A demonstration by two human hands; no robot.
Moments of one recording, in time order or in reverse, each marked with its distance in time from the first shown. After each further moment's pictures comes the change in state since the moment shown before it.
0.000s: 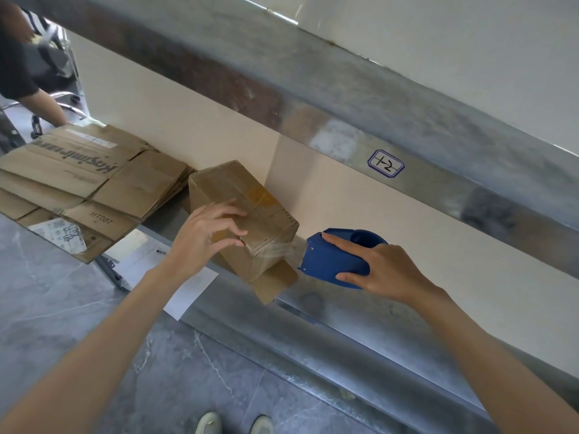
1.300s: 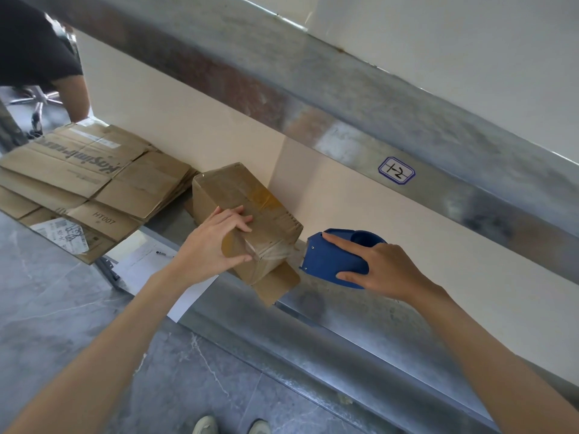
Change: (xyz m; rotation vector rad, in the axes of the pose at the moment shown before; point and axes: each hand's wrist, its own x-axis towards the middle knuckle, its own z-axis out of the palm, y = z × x) left_hand -0.005 0.007 0.003 0.048 -0.057 -0.076; right_hand 0.011 -0.005 -0.008 -0.044 -0.029 -0.022
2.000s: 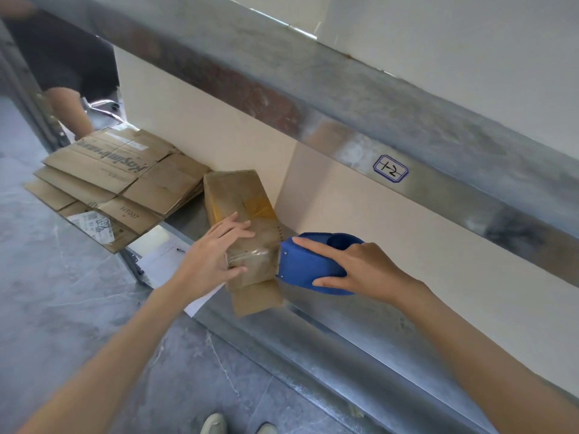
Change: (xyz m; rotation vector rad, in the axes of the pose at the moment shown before) left_hand -0.036 0.016 -0.003 0.110 0.015 -0.072; right_hand 0.015 -0.040 -0.007 -0.026 0.007 -0.276
